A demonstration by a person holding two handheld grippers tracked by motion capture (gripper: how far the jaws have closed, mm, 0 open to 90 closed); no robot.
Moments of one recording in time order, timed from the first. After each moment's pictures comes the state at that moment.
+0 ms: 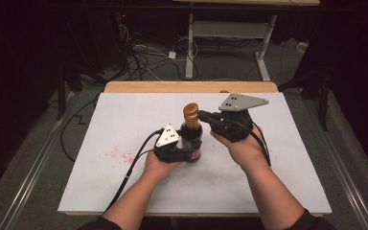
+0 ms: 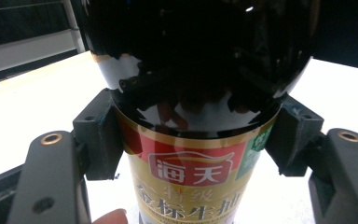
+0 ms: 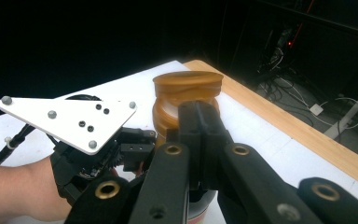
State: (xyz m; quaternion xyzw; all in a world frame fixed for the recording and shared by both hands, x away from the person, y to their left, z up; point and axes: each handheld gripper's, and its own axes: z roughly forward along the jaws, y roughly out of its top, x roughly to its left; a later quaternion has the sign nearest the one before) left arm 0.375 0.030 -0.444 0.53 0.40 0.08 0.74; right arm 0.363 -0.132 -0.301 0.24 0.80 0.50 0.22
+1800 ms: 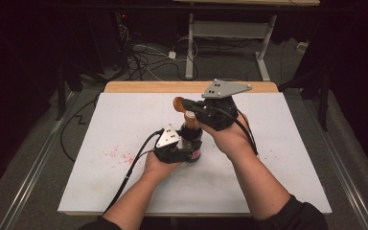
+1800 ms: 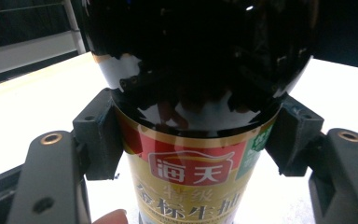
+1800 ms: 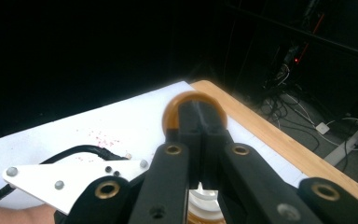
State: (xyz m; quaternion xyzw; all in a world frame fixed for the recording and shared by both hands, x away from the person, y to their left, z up) left arm 0.374 0.029 -0.444 0.53 0.40 0.08 0.74; right arm 0.374 -0.096 -0.277 0.22 0.80 0.52 0.22
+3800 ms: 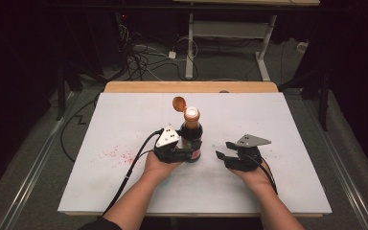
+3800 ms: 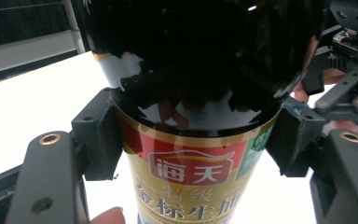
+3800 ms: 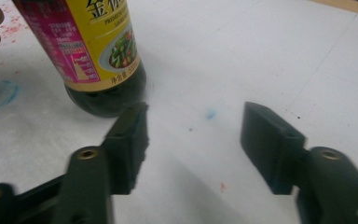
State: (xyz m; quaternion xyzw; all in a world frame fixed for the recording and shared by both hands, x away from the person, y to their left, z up) left arm 0.375 0.030 -0.444 0.53 0.40 0.08 0.74; right arm 0.375 -0.204 -0.460 0.34 0.81 0.43 0.20
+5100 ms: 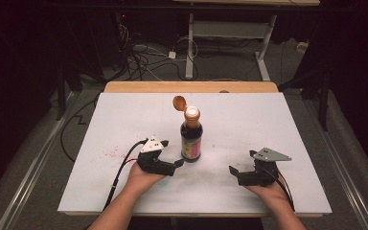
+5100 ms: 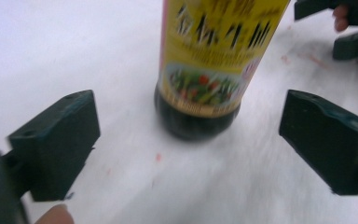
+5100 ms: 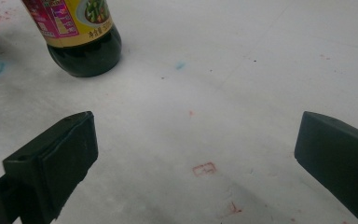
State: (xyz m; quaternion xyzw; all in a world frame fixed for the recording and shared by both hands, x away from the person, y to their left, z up) left arm 0.358 0.087 -0.478 0.60 0.46 0.05 0.65; right arm 0.340 -0.245 -0.475 0.39 0.78 0.44 0.21
